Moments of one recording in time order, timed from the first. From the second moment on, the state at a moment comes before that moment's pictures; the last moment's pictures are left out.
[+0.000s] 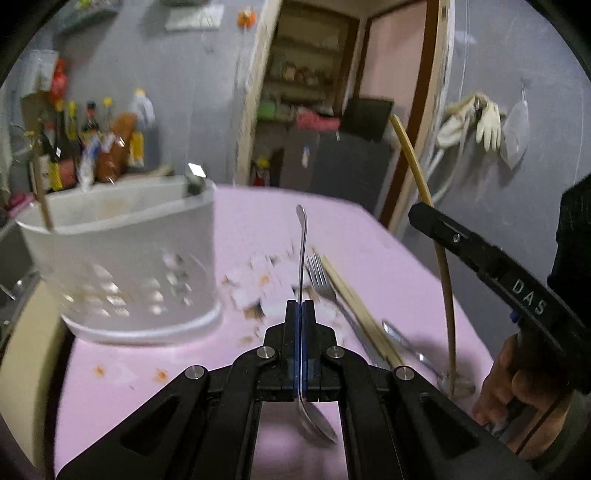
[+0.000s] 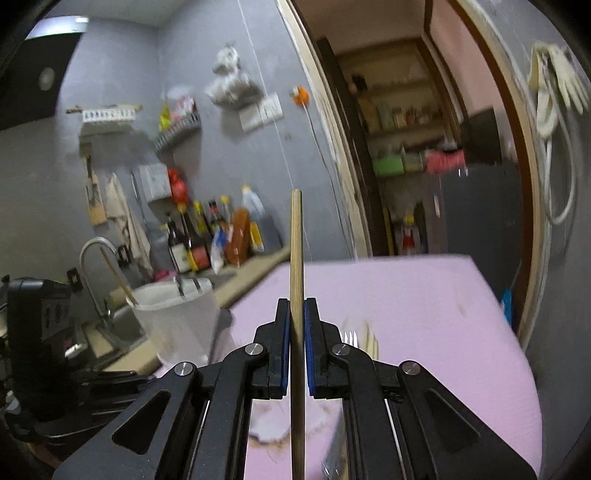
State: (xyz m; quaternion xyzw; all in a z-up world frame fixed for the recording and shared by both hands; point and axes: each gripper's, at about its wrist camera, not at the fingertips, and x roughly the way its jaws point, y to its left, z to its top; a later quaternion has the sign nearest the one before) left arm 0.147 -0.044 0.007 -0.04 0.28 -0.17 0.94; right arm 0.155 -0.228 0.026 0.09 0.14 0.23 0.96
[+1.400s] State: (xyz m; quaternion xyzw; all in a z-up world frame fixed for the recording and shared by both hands) left arm 0.120 0.158 0.183 -0.13 0.04 0.05 0.99; right arm 0.211 -0.088 0.120 0.14 -0.06 0.31 0.94
